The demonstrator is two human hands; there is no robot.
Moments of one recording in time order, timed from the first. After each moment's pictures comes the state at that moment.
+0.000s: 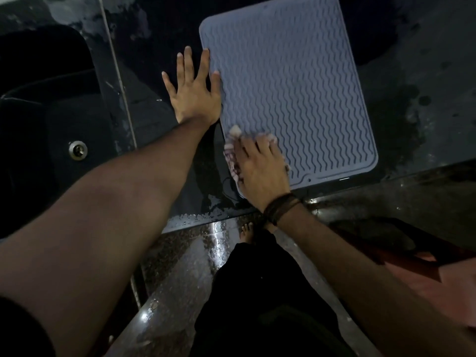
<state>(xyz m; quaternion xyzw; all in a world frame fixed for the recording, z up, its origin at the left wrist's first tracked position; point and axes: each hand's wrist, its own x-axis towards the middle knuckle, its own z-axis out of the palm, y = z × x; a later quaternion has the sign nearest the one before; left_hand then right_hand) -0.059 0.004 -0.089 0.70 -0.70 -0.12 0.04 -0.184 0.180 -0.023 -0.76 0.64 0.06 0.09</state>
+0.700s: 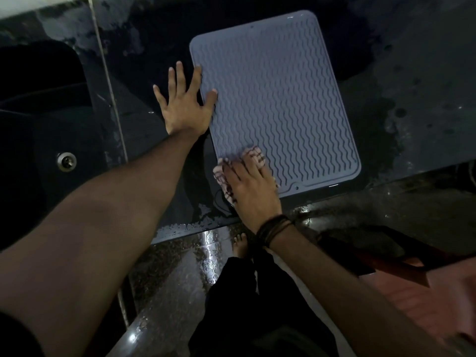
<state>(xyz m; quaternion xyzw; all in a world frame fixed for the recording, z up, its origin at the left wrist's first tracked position) -0.054 0.006 -0.089 0.68 -0.72 -0.14 0.03 -0.184 0.204 -0.021 -0.76 0.63 0.07 0.13</state>
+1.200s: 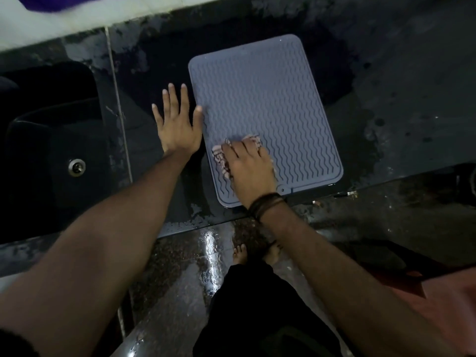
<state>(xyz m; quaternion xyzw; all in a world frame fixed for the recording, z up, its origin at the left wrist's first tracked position) -0.048 0.043 -0.076 0.69 -0.72 -0.10 0.06 -0.212 0.177 -0.001 -0.76 0.64 0.03 0.12</state>
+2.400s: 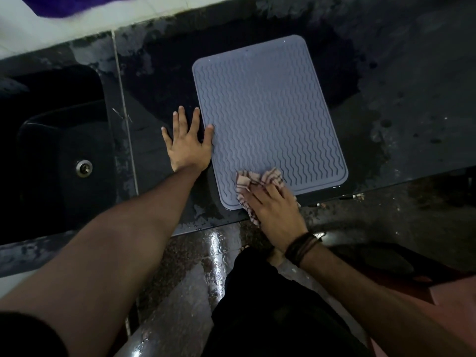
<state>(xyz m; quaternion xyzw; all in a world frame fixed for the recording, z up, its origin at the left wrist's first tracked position) -0.059 0.078 -0.081 0.72 -0.68 -0.14 0.04 -0.251 0.254 -0.013 -0.80 0.58 0.08 0.14</state>
